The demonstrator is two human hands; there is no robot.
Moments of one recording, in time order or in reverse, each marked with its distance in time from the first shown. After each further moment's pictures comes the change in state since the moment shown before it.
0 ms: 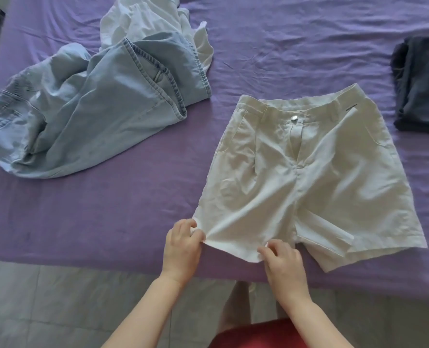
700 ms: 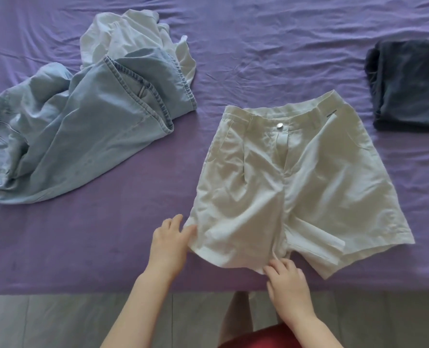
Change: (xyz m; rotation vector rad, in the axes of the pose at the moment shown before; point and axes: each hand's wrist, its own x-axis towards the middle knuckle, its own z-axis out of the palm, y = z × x) left_hand 0.046 -0.001 -0.038 0.199 -0.283 0.075; right_hand -0.024 0.010 0.004 -0.079 -0.162 0.074
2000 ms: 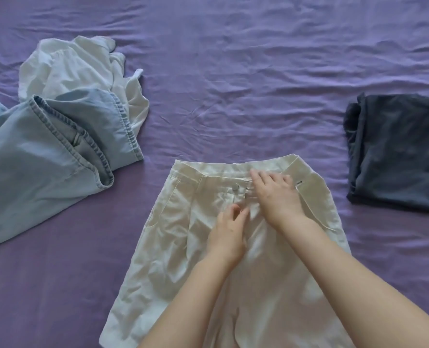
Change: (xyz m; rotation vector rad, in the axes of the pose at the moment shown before) left_hand 0.239 0.216 0.001 -0.391 -0.006 -0.017; right_hand 0.334 0.135 -0.147 -0.276 -0.137 -0.133
